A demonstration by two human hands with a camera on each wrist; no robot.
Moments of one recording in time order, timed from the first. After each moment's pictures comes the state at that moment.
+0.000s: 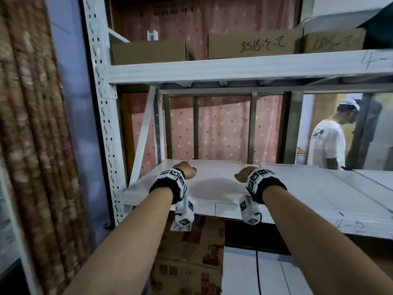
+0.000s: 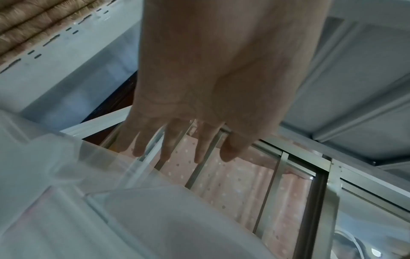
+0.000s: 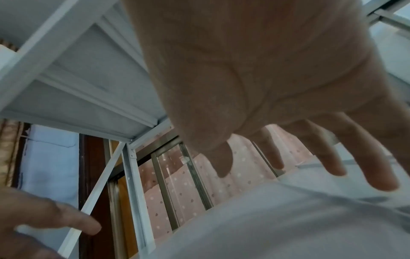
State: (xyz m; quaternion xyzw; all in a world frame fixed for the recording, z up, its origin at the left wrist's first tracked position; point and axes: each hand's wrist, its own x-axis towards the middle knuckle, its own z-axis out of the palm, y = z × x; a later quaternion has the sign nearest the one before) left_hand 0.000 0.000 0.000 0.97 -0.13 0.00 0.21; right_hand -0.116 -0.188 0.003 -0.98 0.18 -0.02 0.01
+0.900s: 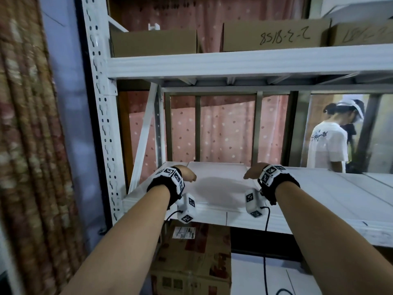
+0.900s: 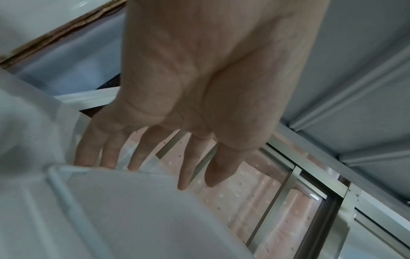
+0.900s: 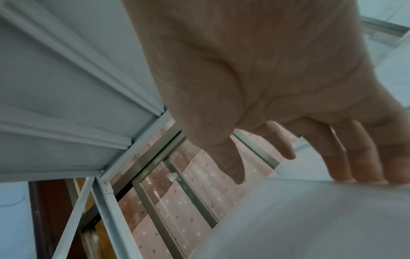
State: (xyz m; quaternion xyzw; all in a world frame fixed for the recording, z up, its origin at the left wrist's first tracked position) left_hand 0.048 0.015 0.003 0.98 -0.13 -0.09 0.10; right_hand -0.048 -0.222 0.004 -0.98 0.20 0.00 0.04
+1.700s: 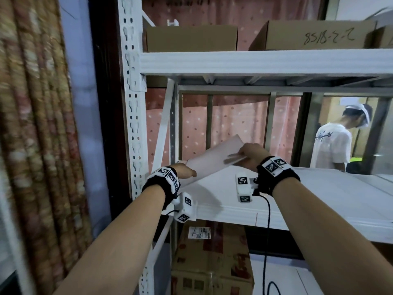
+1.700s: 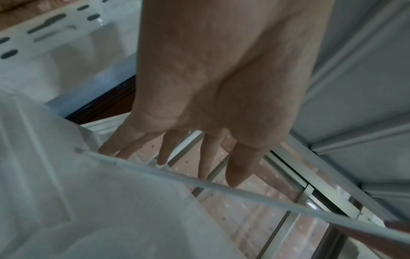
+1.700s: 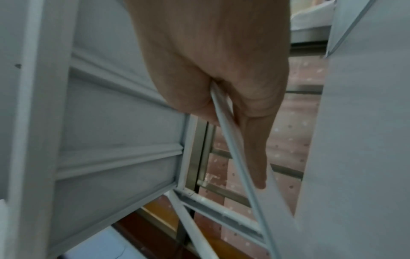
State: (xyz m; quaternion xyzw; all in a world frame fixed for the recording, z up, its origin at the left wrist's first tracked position) left_hand 0.098 0.103 -0.009 0.94 -0.15 -0.13 0.28; right_hand 0.006 -0.113 0.037 -0.60 0.20 -0.19 0.75
